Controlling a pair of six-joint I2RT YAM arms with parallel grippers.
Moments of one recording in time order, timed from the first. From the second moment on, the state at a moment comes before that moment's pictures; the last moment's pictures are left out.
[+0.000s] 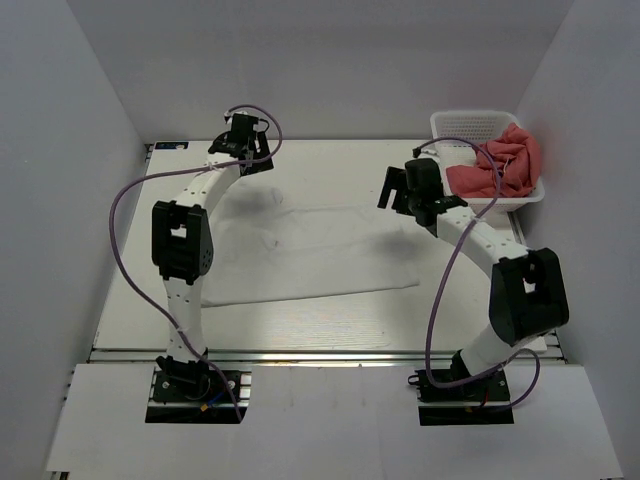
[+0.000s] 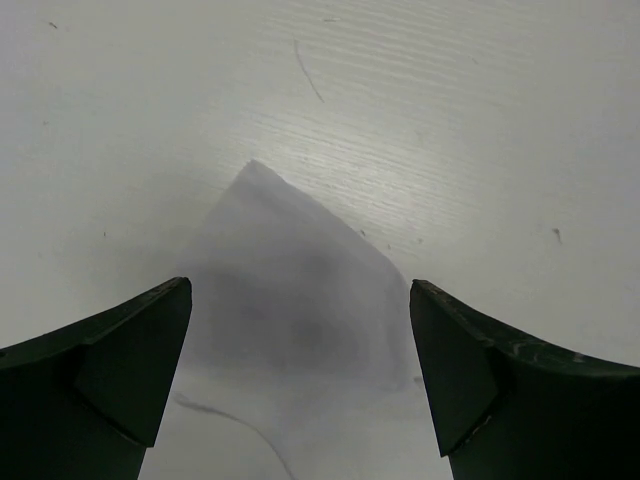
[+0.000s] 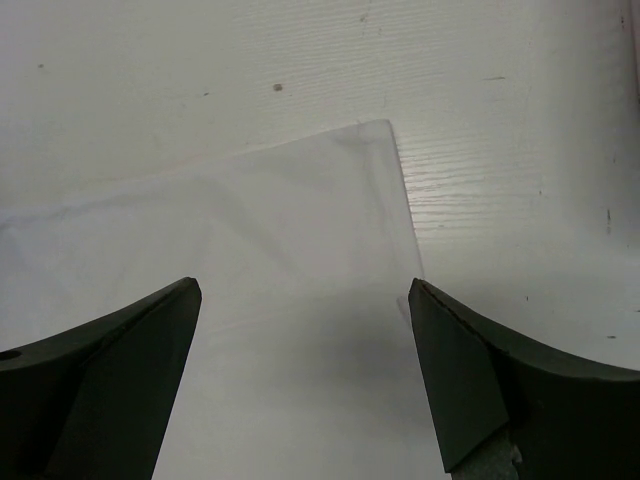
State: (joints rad) left arm -0.23 2.14 1.89 -0.53 -0.32 -0.36; right arm 0.36 1.58 1.11 -0.18 0.18 0.41
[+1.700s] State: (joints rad) left arm -0.10 2.27 1.67 -0.11 -0.04 -0.21; right arm 0.25 2.22 1.66 -0.34 0.10 0.38
